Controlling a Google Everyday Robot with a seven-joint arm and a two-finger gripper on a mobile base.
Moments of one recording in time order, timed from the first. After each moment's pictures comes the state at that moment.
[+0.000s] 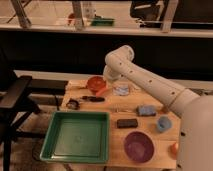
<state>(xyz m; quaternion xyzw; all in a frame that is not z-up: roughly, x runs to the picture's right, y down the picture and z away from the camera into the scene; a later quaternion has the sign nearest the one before) 0.014 -0.049 0.836 -0.15 -0.13 -0.14 0.97</state>
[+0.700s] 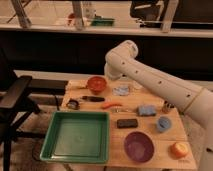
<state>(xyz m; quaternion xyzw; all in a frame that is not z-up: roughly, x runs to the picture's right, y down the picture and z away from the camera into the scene) 0.024 -0.065 0.760 -0.11 -0.11 -0.17 0.97</state>
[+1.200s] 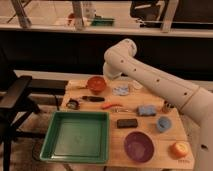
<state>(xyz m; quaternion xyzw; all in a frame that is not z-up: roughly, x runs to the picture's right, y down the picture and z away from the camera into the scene) 0.016 -0.056 0.778 -0.13 -0.12 -0.18 0.97</state>
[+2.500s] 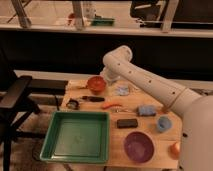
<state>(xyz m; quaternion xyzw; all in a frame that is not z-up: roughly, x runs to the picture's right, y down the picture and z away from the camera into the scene) 0.013 -0.027 0.822 -0.19 -0.13 -0.15 0.96</state>
